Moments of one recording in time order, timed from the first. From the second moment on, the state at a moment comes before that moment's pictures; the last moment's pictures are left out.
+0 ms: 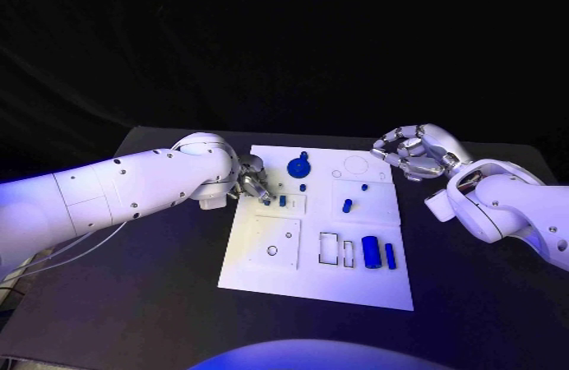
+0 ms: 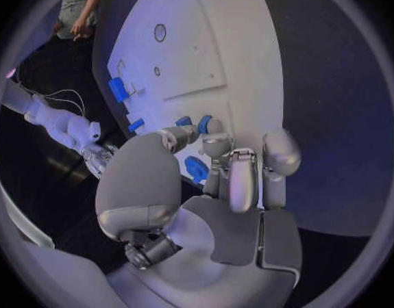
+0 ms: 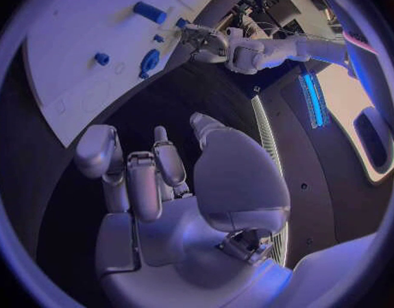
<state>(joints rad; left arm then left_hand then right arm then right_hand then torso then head) 1.20 -0.75 0.01 1.39 -1.17 0.21 -0.50 1.06 -0.24 0.70 0.26 0.20 0.89 0.01 0.87 0.63 1.32 -0.05 1.14 0.81 1.47 -0.09 1.51 1.31 0.12 1.28 0.02 1.30 1.02 1.25 -0.85 -0.13 1.46 -0.76 -0.42 0.24 1.19 -0.11 0.24 0.28 0.24 0.72 0.17 0.50 0.37 1.31 0.09 1.35 1.26 1.46 0.01 1.48 1.31 0.10 1.31 0.11 1.11 1.21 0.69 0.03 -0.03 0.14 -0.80</state>
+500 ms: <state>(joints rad) 1.20 -0.75 0.00 1.39 -1.16 0.21 -0.50 1.04 -0.23 0.63 0.29 0.20 0.89 0.01 0.86 0.63 1.32 -0.05 1.15 0.81 1.47 -0.09 1.51 1.31 0.12 1.29 0.02 1.30 1.02 1.25 -0.86 -0.13 1.46 -0.76 -0.42 0.24 1.19 -0.11 0.24 0.28 0.24 0.72 0.17 0.50 0.37 1.31 0.09 1.35 1.26 1.46 0.01 1.48 1.31 0.10 1.31 0.11 1.11 1.21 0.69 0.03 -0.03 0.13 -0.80</state>
